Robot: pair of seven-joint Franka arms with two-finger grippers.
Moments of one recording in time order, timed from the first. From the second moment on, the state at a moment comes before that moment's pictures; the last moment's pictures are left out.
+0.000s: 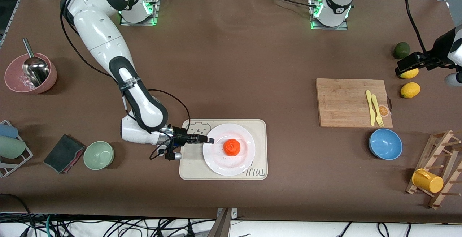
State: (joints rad) left arm -0.05 0.08 0.07 -1.48 -0.02 1.47 -0.17; right arm 0.17 1.07 0.29 -1.24 1.01 2.33 -0.39
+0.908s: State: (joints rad) left arm -0.05 0.08 0.07 -1.48 -0.02 1.47 -0.17; right arm 0.19 0.74 0.30 -1.24 -0.10 1.86 0.14
